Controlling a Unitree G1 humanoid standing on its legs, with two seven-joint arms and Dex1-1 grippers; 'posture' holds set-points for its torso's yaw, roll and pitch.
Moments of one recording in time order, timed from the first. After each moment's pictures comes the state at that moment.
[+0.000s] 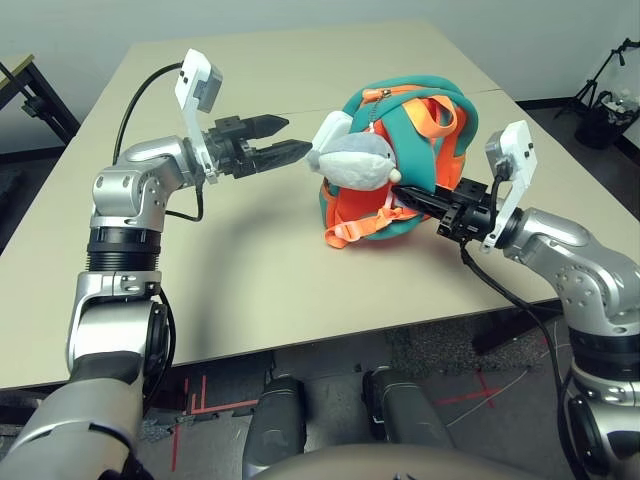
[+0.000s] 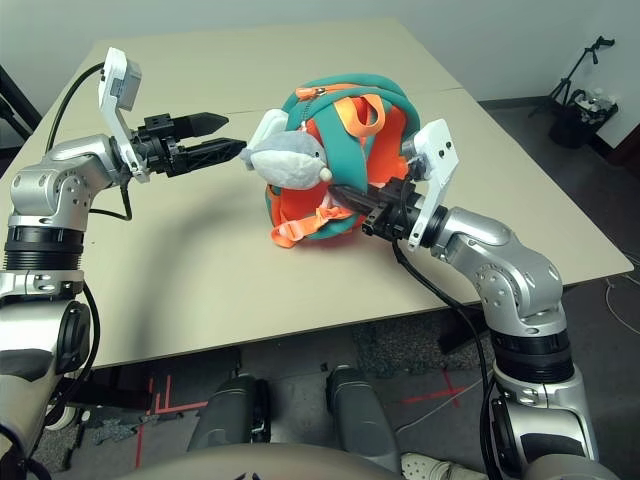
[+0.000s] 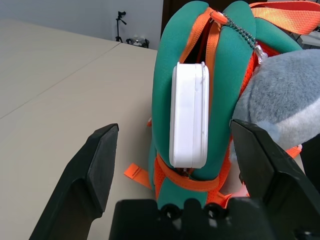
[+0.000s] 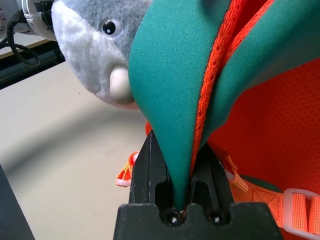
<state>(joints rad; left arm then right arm) -0.84 0.55 0.07 0.33 -0.47 0.61 -1.07 -0.37 -0.49 -0.08 -0.34 0.66 0.75 0.65</state>
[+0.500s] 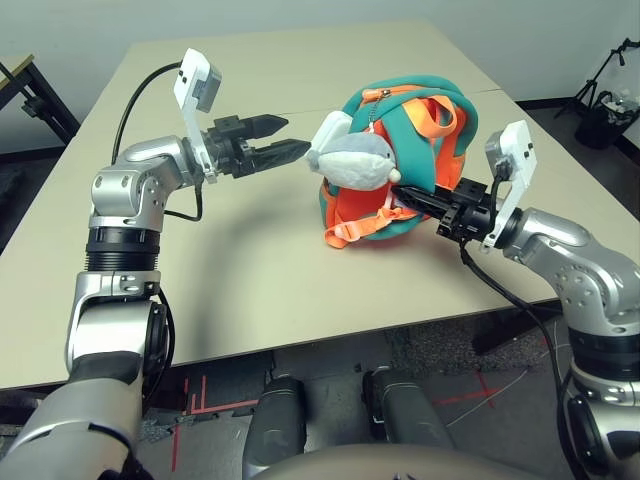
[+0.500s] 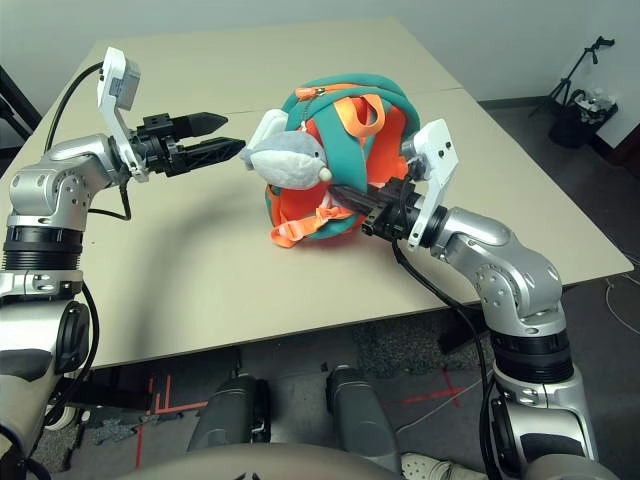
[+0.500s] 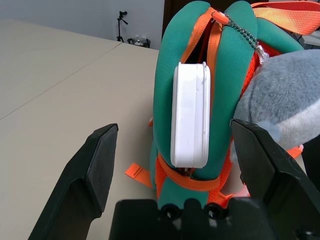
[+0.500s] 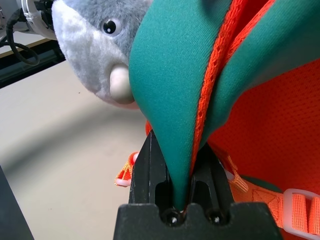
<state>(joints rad) -0.84 0.55 0.07 0.33 -0.47 0.61 -1.07 -0.37 -0.49 -0.07 -0.34 0.66 0.74 0.65</state>
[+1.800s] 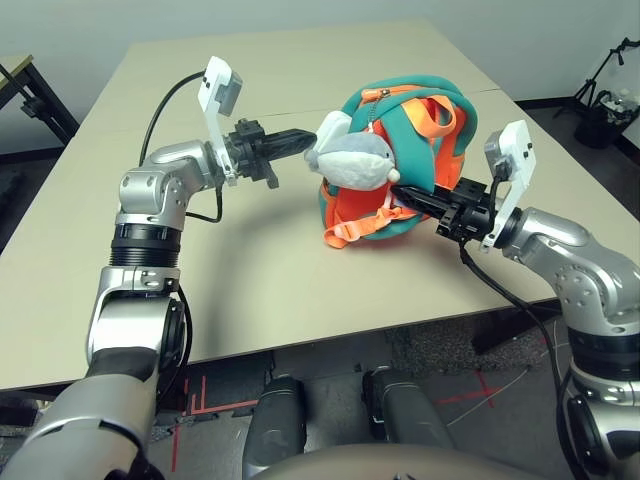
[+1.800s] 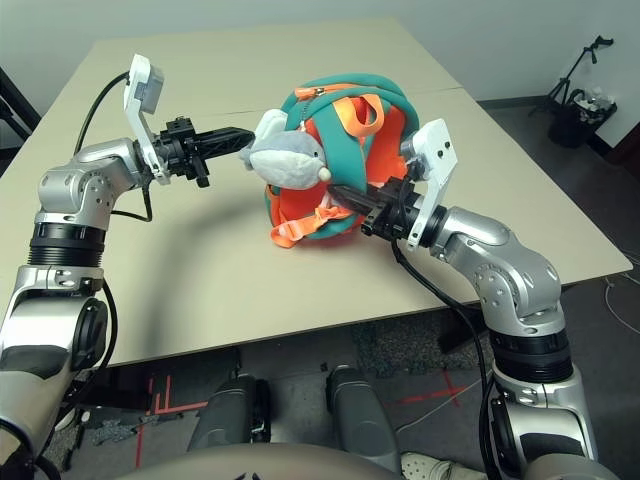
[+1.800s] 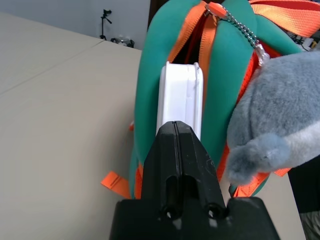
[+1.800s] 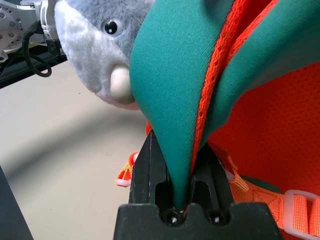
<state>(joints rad) -0.87 0.46 0.03 0.42 -0.46 0.59 -1.08 -0.37 -0.49 -0.07 -0.34 0.65 0.74 0.65</state>
